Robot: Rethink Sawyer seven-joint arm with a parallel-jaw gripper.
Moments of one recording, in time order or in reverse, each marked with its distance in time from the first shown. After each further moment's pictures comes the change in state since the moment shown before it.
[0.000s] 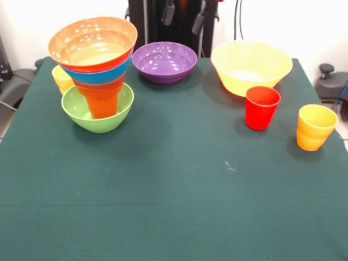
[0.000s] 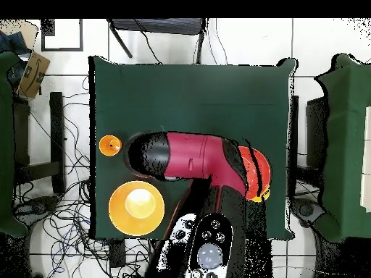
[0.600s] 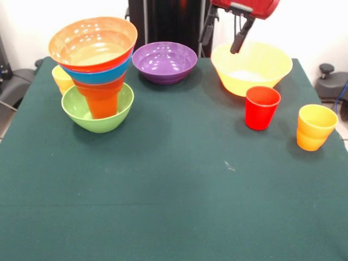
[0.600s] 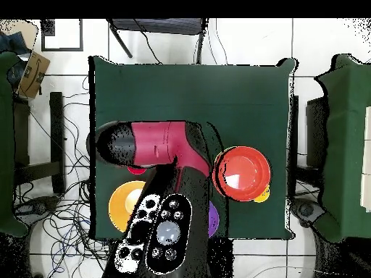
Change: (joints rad) arm 0.092 0.069 0.000 -0.088 0.015 -0.054 0.056
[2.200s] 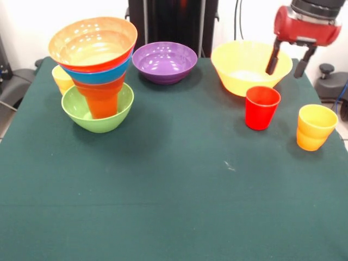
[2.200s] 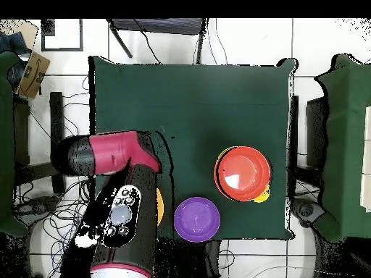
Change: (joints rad) arm 0.143 0.104 0.051 0.039 0.095 -0.137 0.030
